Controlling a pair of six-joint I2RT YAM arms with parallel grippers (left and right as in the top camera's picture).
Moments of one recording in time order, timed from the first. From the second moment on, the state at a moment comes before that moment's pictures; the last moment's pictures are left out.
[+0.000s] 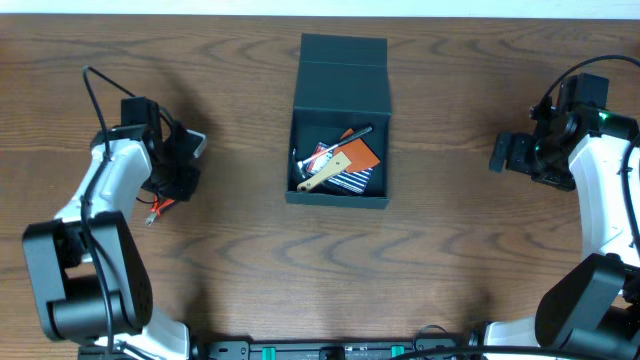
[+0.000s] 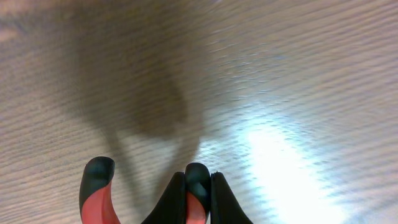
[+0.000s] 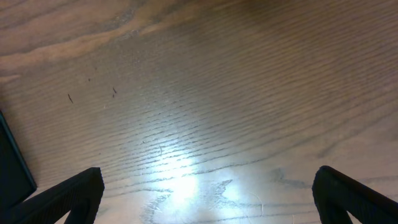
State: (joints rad) left arm 0.13 1.75 1.11 -0.82 0.10 0.50; right arm -0.27 1.64 1.33 -1.05 -0.03 0.05
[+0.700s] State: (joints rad) left arm -0.36 1.50 1.30 -0.82 0.10 0.43; right arm -0.27 1.64 1.33 -1.05 -0.03 0.05
